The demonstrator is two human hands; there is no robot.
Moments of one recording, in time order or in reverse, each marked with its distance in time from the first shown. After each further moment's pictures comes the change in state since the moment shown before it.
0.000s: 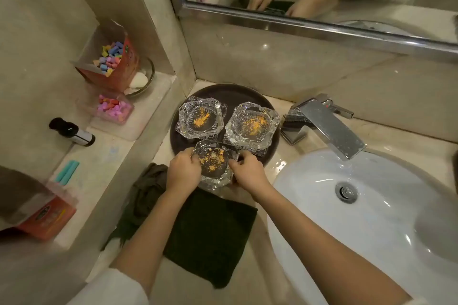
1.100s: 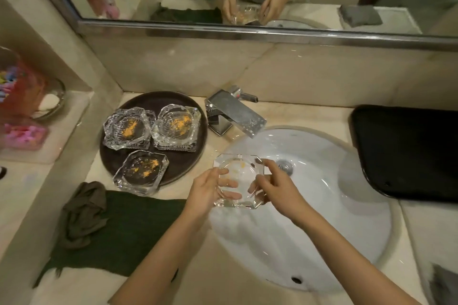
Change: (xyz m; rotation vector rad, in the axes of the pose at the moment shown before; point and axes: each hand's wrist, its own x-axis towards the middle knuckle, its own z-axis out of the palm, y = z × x) left_hand -0.120 0.097 0.081 -0.810 -0.572 -0.051; right_hand -0.114 0.105 -0.139 0.257 0.116 -0.053
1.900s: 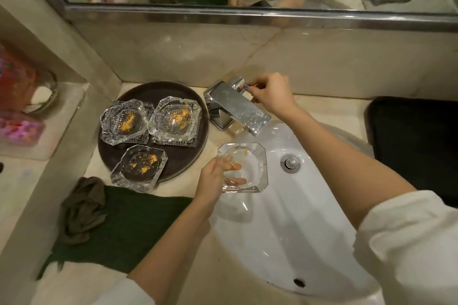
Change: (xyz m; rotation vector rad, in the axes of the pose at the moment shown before) left_hand 0.036 -0.008 0.017 0.018 0.060 0.007; right_hand 0.166 -0.080 -0.044 -0.395 0.280 -0.348
